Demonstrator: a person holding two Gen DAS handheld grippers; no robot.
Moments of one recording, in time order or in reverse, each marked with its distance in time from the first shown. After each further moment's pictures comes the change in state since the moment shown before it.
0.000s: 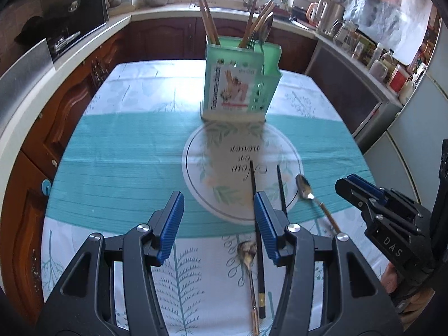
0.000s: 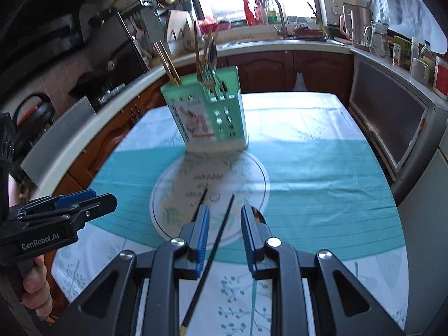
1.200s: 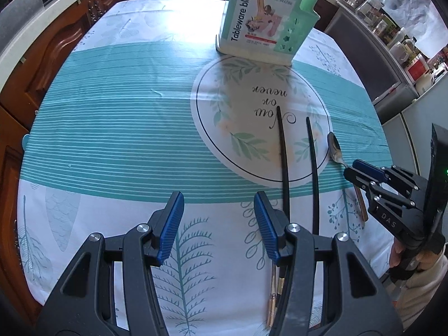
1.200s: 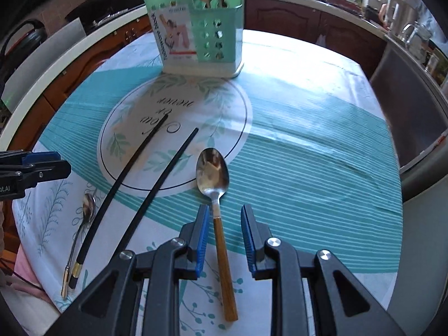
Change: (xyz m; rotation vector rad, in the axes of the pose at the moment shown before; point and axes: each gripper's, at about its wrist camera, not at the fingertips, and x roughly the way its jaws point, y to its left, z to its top) left arm 0.073 0.024 -0.022 -0.084 0.252 -0.023; right arm 0.071 -0.032 -0.018 -0.232 0.305 -0.034
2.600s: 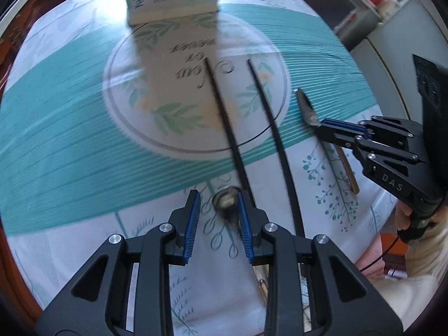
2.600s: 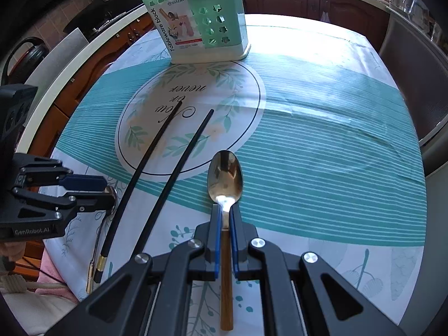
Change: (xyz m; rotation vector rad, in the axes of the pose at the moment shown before) left arm 0.045 -0.069 0.000 0.331 0.192 -0.126; right arm 0.000 -0.002 -0.010 0.108 0.052 0.128
